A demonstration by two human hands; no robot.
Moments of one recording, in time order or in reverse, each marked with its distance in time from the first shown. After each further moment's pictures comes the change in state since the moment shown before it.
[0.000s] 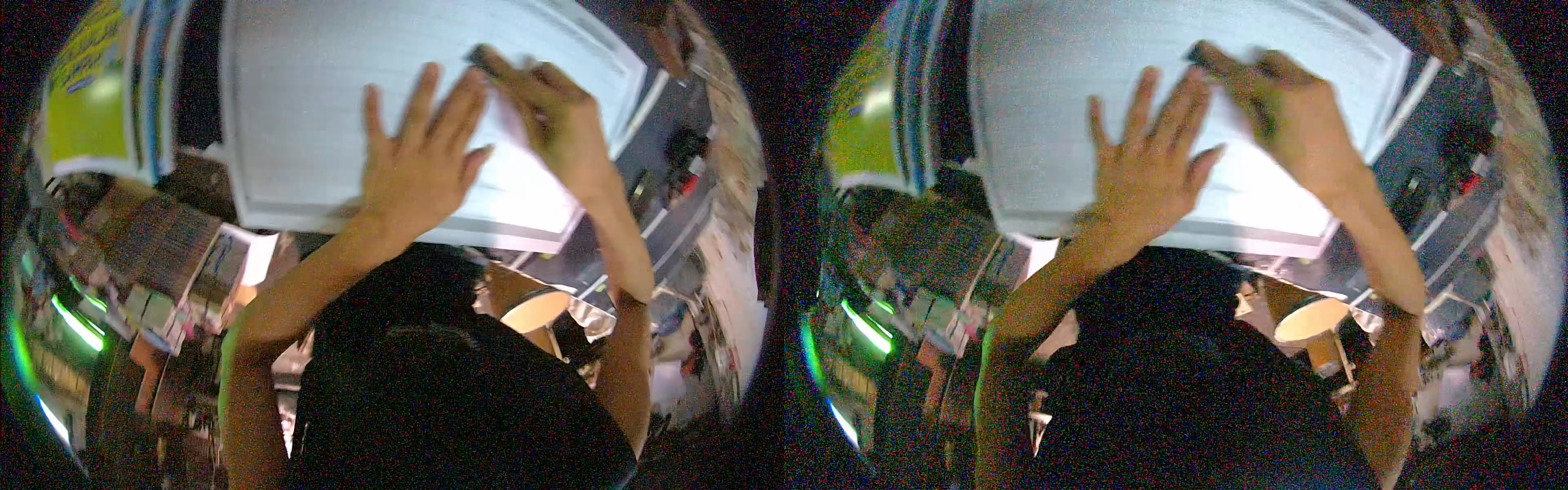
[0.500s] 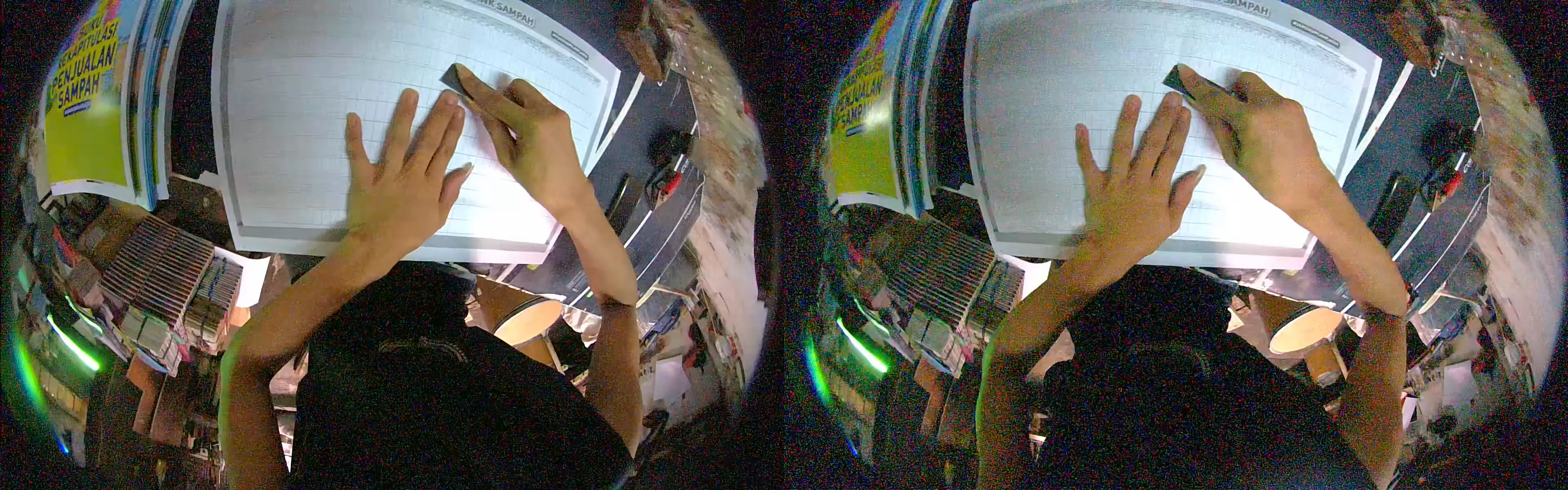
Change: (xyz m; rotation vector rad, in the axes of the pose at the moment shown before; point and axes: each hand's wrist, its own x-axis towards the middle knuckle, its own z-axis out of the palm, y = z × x) left_hand -0.001 0.003 0.000 0.002 -0.011 -0.010; right_hand -0.002 -0.007 0.003 -0.017 0.084 0.041
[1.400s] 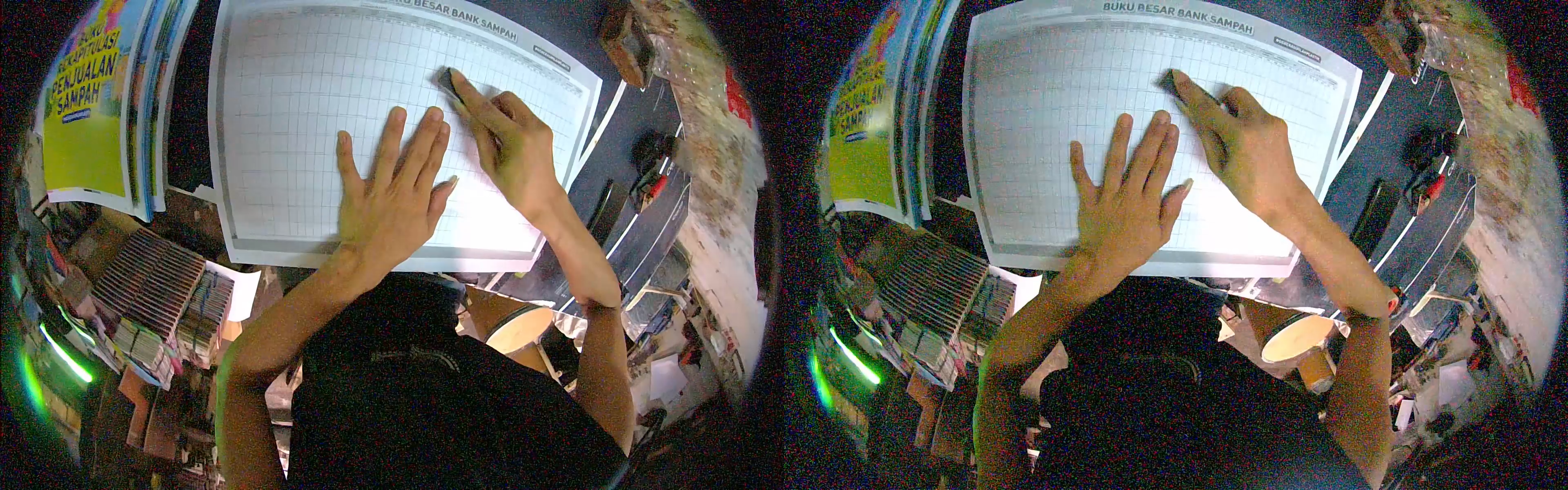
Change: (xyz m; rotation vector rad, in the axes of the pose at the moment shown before) left_hand 0.001 0.000 -0.003 -0.014 0.005 0.007; right_hand 0.000 0.004 0.010 0.054 0.110 0.057
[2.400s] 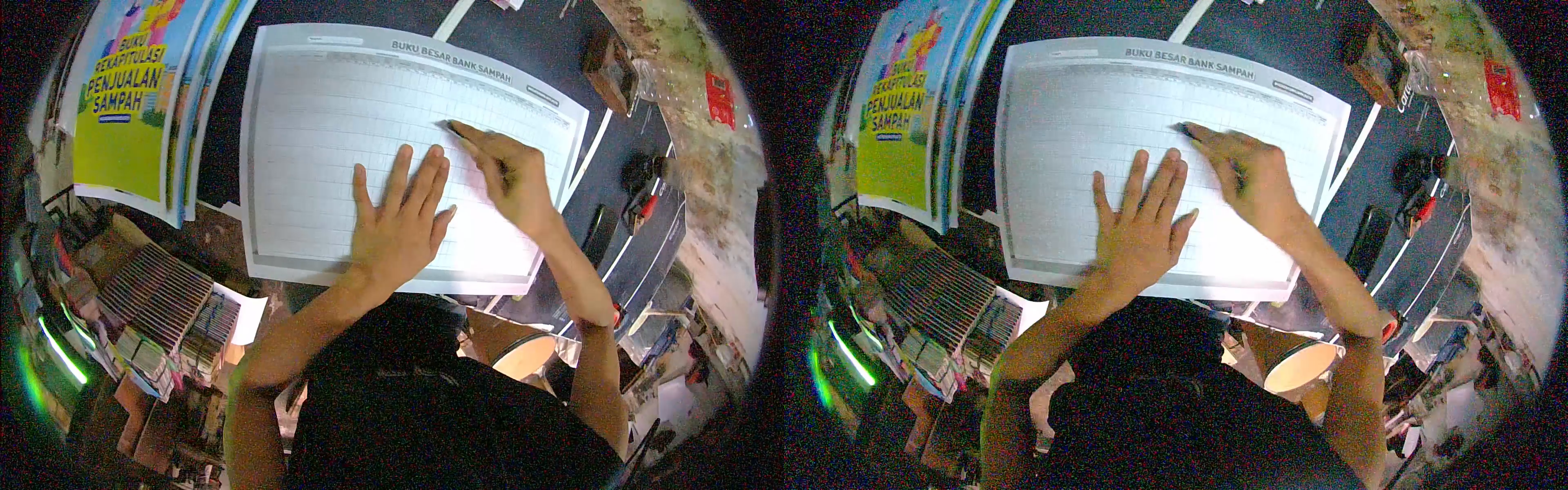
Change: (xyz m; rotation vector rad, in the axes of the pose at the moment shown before) left_hand -0.001 -0.001 -0.002 0.003 0.039 0.014; right_hand 0.003 -0.004 -0.015 0.150 -0.088 0.106
